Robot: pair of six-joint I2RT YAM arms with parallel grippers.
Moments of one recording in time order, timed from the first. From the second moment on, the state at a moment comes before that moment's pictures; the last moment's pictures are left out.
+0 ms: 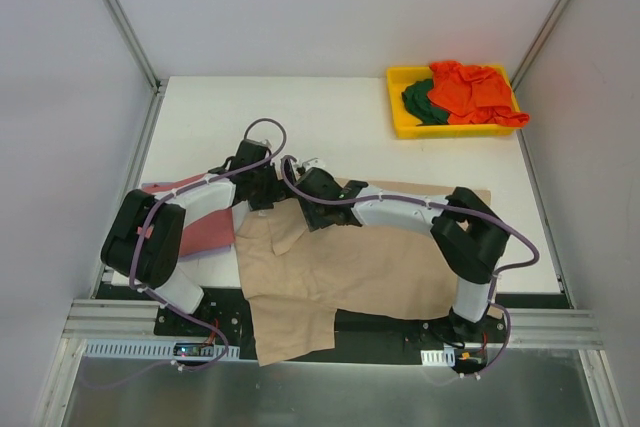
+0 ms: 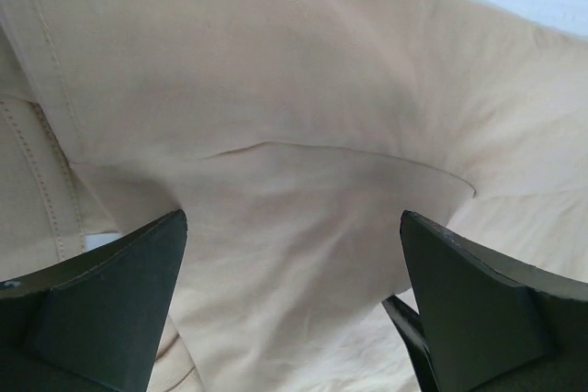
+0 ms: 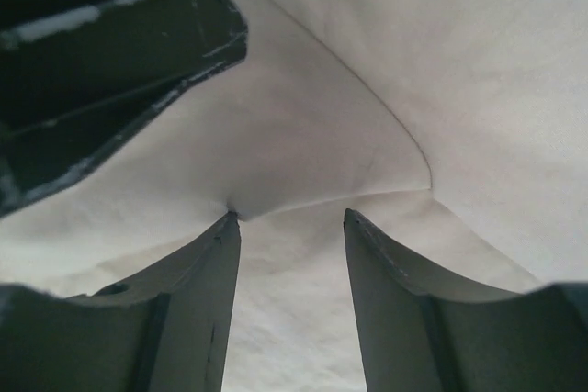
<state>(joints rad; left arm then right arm) -0.40 1.57 0.83 -0.20 0.21 -0.69 1.00 1.81 1.21 -0.41 0.23 0.45</state>
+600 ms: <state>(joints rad) -0.36 1.60 0.83 -0.16 0.27 -0.70 1.06 1.85 1.20 -0.44 0.33 0.58</state>
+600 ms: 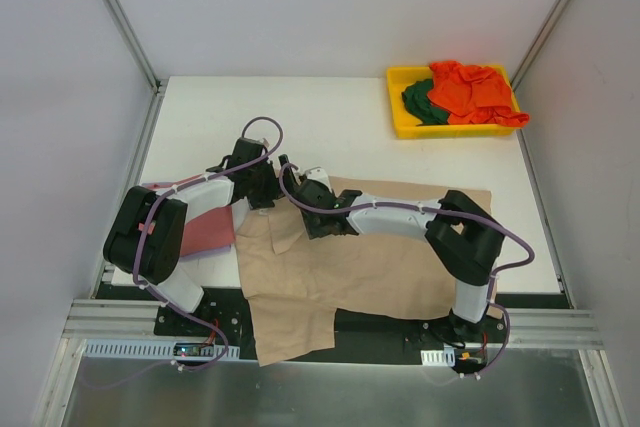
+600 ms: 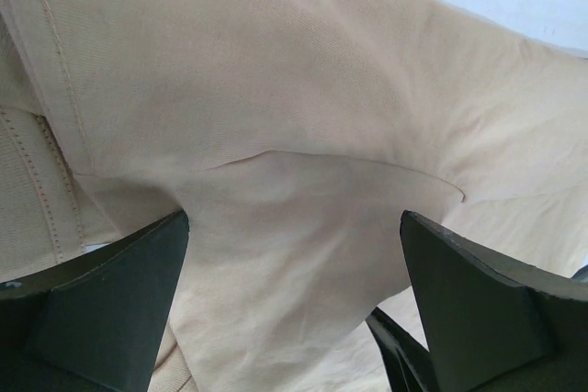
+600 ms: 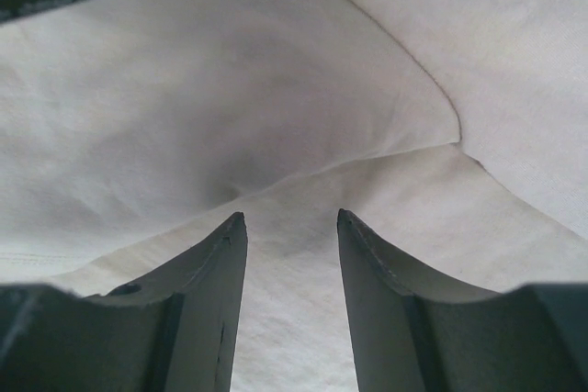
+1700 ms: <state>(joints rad) -0.33 1.61 0.83 -0.14 0.31 -0.71 1.06 1.97 1.32 -0.44 0.39 0.61</state>
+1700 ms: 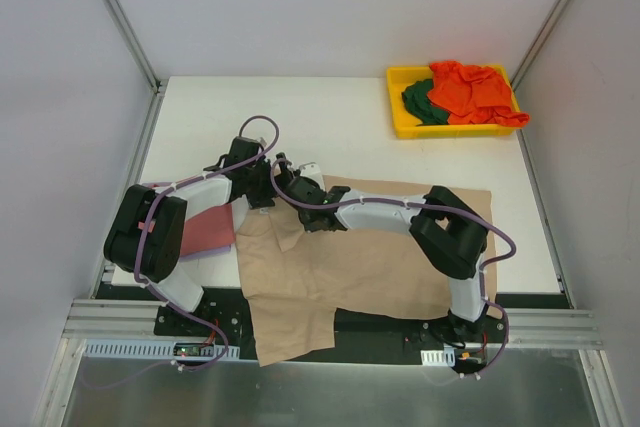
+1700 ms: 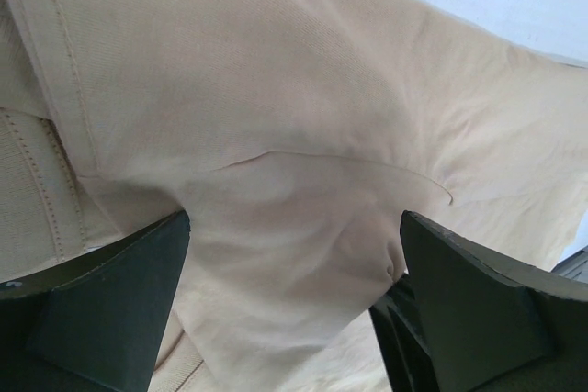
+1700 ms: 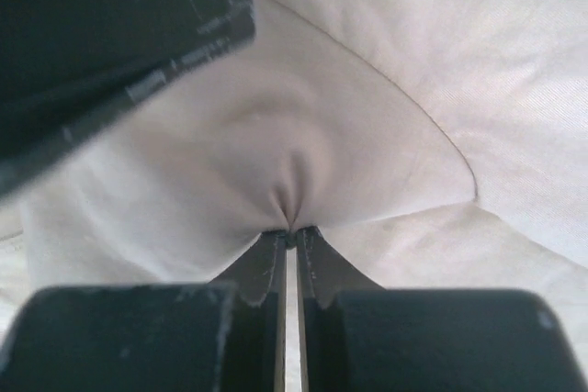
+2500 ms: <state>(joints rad) -0.31 1.61 0.83 -0.15 0.32 -0.71 1.10 1.68 1.16 -0.71 0.32 0.71</state>
